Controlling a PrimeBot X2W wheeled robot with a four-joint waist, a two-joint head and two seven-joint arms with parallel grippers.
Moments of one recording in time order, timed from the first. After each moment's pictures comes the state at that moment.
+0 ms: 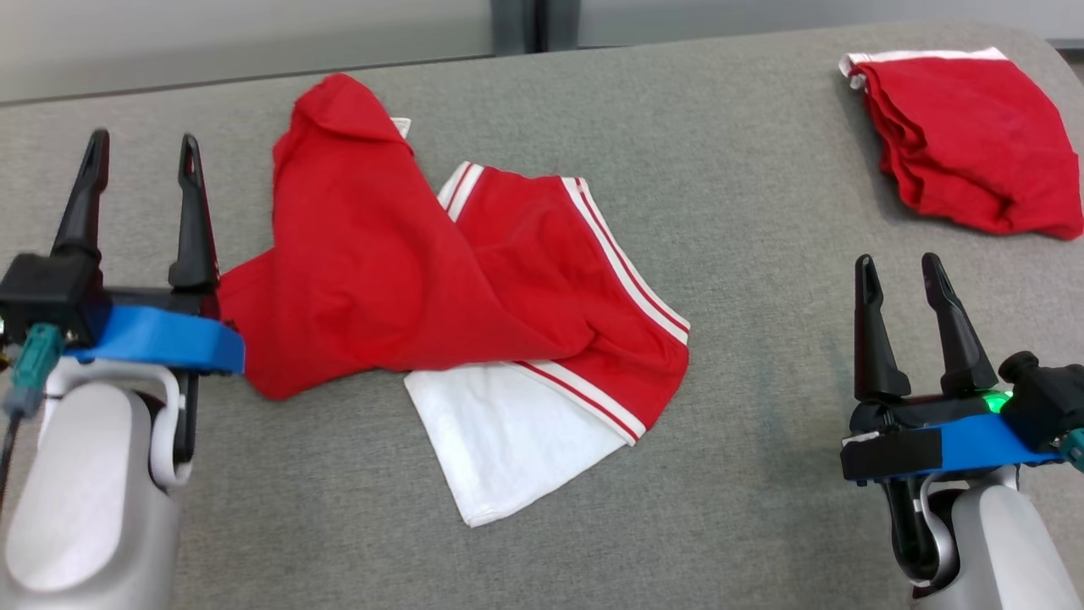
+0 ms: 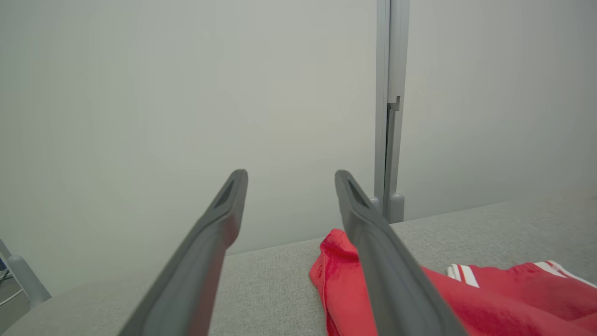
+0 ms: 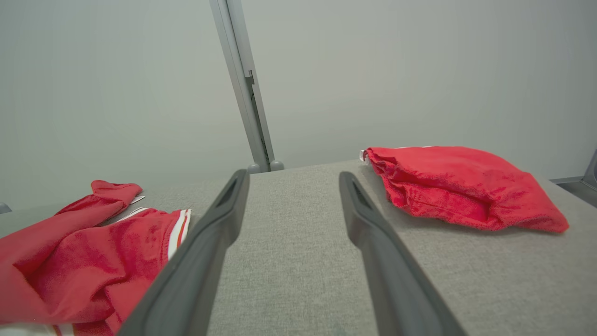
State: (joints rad) left arm -0.52 0.31 -0.12 0.38 -0.21 -0.03 -0.26; right arm -0.26 -0.05 -0.04 0.17 0.23 0.13 -0.26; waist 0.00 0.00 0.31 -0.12
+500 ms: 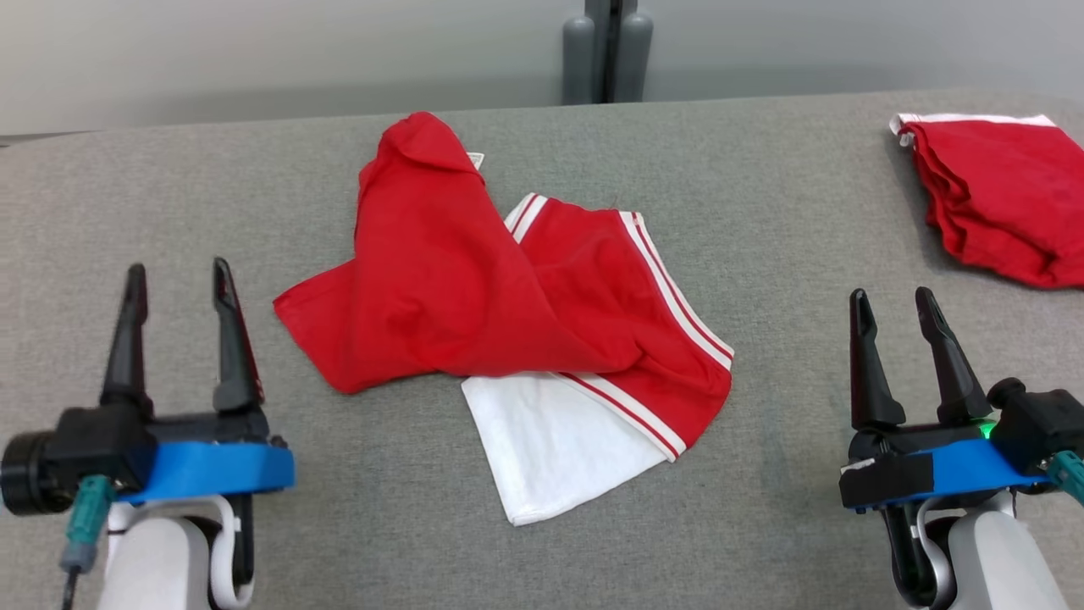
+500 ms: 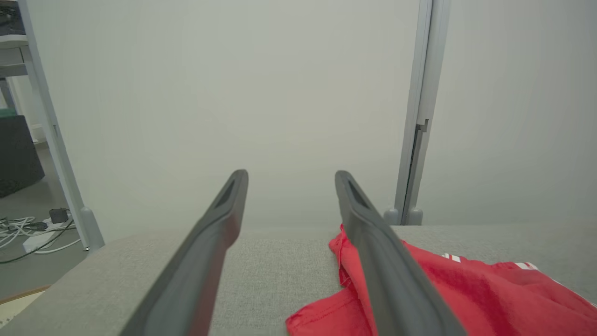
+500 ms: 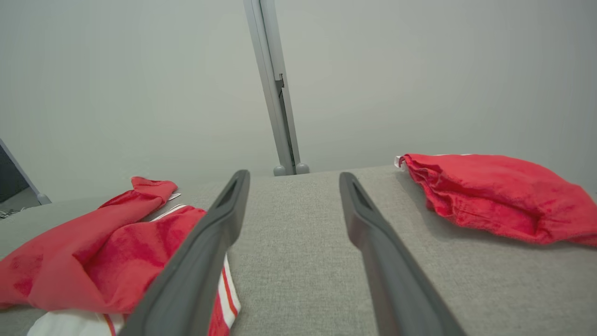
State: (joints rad) left arm -0.21 0.16 0.00 0.12 -0.16 -0.02 -0.26; right arm -0.21 -0.05 -0.05 0.19 0.21 0.13 -0.26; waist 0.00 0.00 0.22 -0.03
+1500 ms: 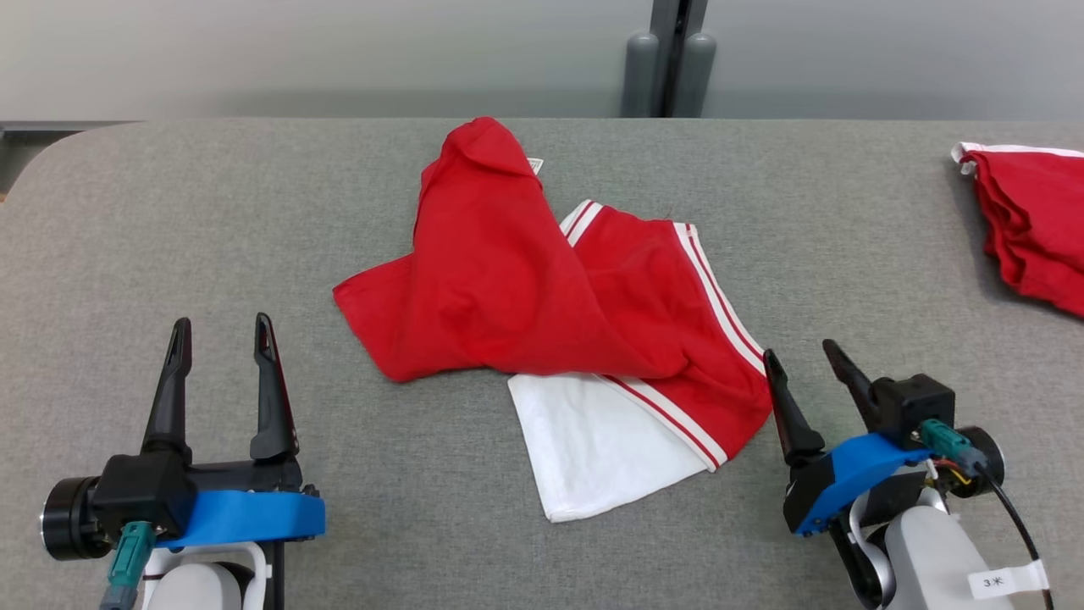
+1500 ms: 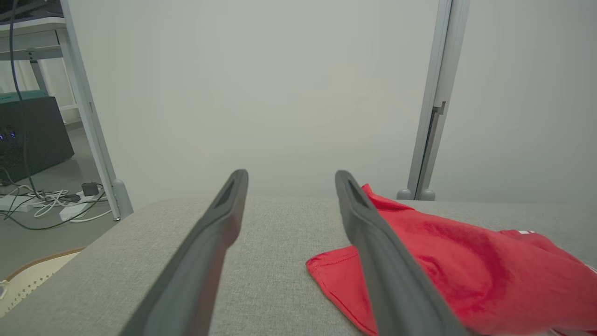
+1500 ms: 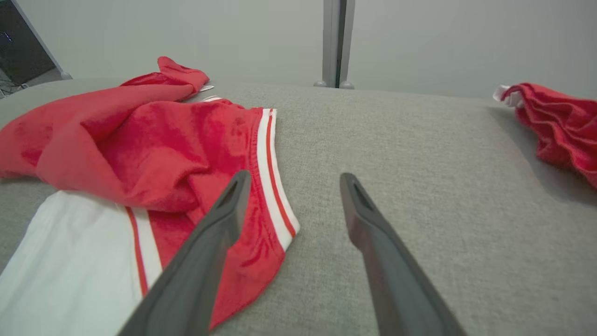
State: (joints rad) left arm -0.10 0.07 0.03 0.09 -0.09 -0.05 -0.26; right arm -0.30 -0.06 0.04 0.46 0.07 0.13 -0.14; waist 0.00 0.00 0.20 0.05
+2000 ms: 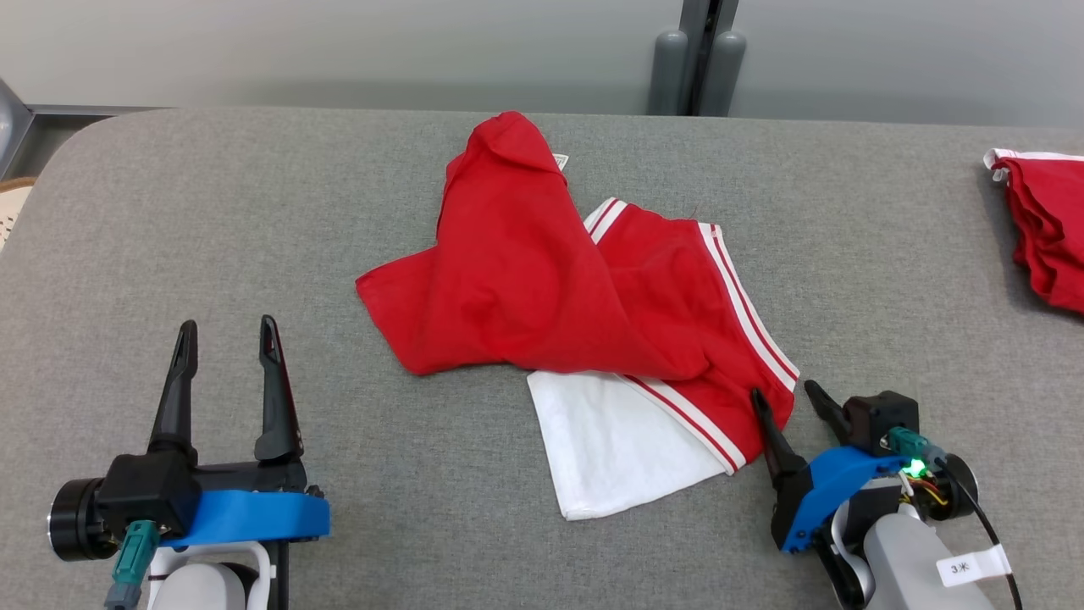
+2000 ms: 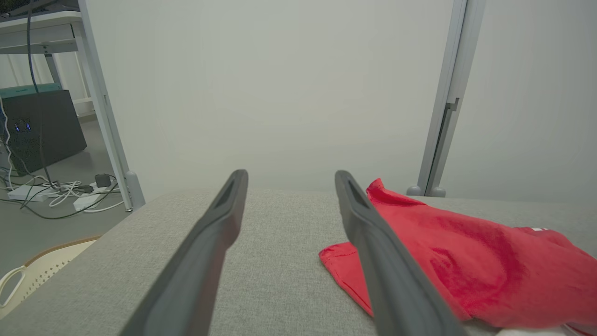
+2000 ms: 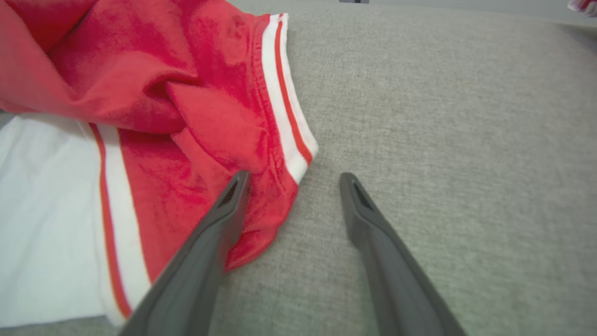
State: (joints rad) left arm -0.11 0.06 0.03 0.10 -0.09 -0.06 -0.26; right arm -0.39 -0.06 0.06 0.77 0.08 0.13 -0.18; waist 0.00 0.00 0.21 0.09
